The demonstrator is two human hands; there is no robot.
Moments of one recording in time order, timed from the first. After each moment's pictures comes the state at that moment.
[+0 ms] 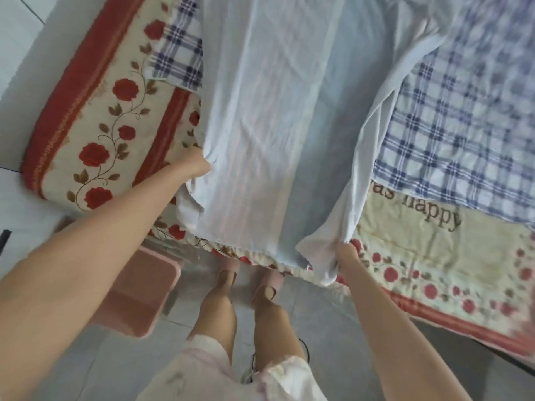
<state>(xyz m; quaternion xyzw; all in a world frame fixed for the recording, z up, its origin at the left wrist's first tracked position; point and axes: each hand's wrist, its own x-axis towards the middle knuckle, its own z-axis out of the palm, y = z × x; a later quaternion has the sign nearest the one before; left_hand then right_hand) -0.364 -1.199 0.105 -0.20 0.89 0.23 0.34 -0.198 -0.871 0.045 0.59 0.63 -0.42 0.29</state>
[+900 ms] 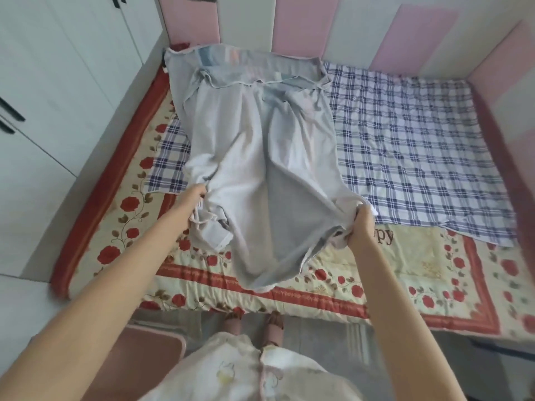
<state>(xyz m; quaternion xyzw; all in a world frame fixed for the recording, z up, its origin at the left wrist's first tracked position) -0.320 -1.133 0.366 -0.26 0.74 0.57 0.25 -0.212 -0.813 0.344 0.50 0.52 -0.69 -0.06</state>
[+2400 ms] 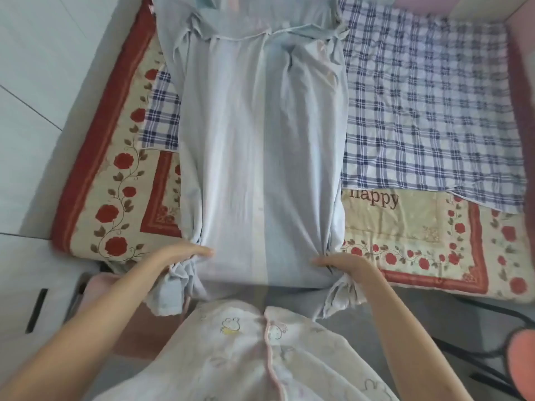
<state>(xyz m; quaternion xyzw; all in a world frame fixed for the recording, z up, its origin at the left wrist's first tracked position) -0.235 -1.192 0.283 -0.17 0.74 0.31 0.57 -0.130 -0.829 0.280 0.42 0.67 -0.41 0.46</state>
